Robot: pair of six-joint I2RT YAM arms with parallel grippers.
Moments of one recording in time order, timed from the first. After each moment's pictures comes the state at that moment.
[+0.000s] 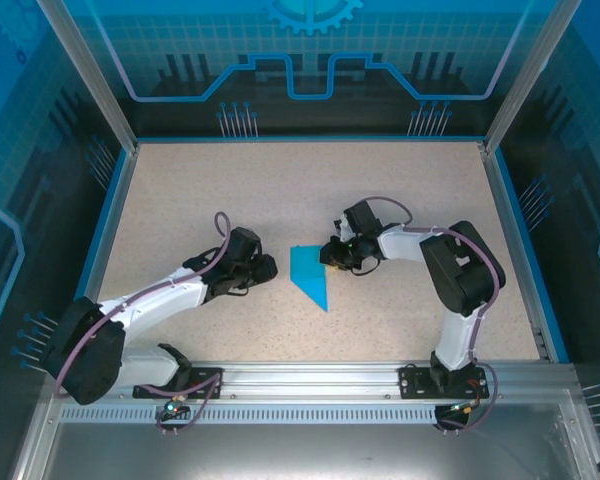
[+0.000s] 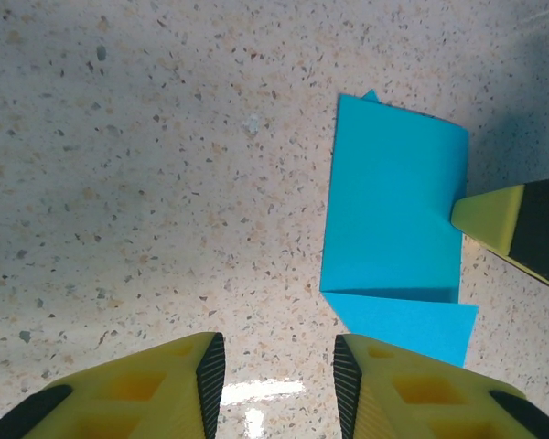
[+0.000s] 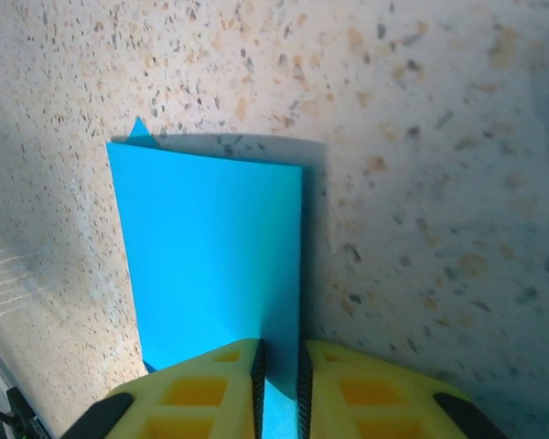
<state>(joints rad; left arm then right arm) -0.57 1.28 0.67 -0.31 0.01 -0.87 0.47 1.86 0.96 -0.16 -0.50 0.69</state>
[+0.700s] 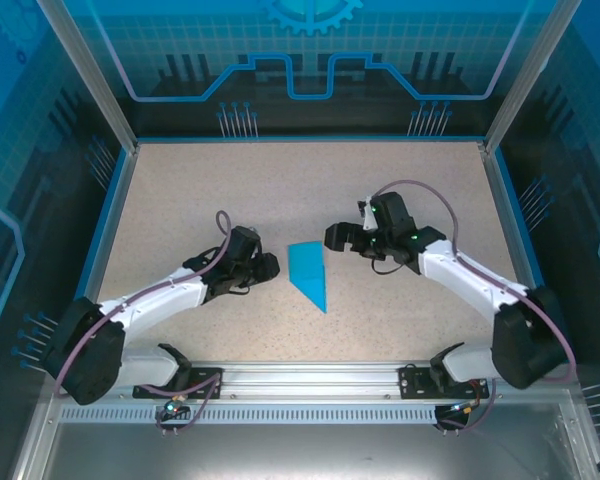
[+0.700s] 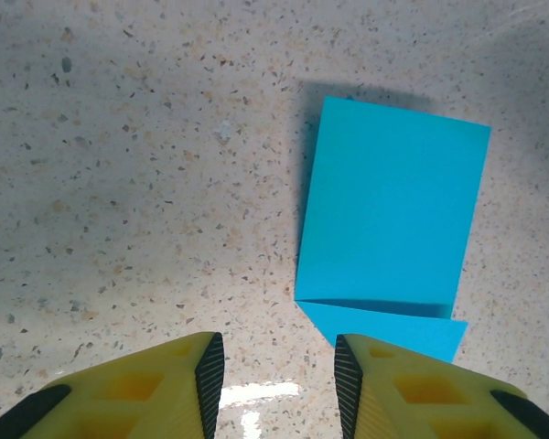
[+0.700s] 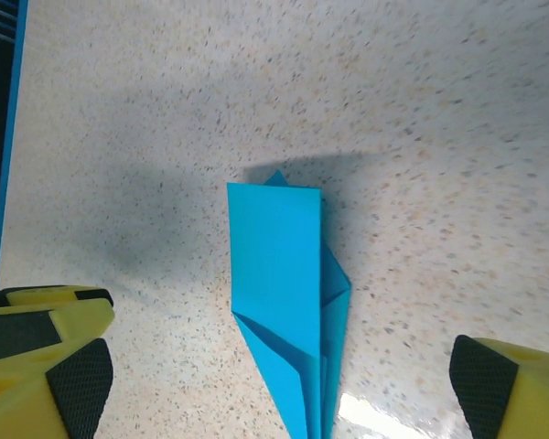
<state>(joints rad) -0.57 1.27 0.67 -0.28 0.03 -0.84 0.48 1.34 0.90 -0.38 -0.27 0.62</state>
